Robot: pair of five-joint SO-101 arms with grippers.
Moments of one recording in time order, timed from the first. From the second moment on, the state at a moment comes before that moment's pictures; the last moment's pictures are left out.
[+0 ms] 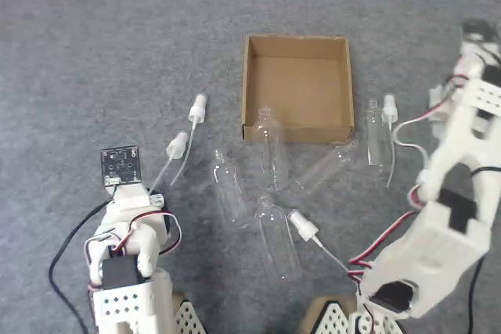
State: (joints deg) left arm -15.5 -98.5 97.1 64.1 4.2; right arm 22.1 20.7 -16.6 73.6 18.5
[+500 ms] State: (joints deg) left arm -15.5 -98.5 97.1 64.1 4.2; right arm -15.5 -0.7 -16.6 87.4 18.7
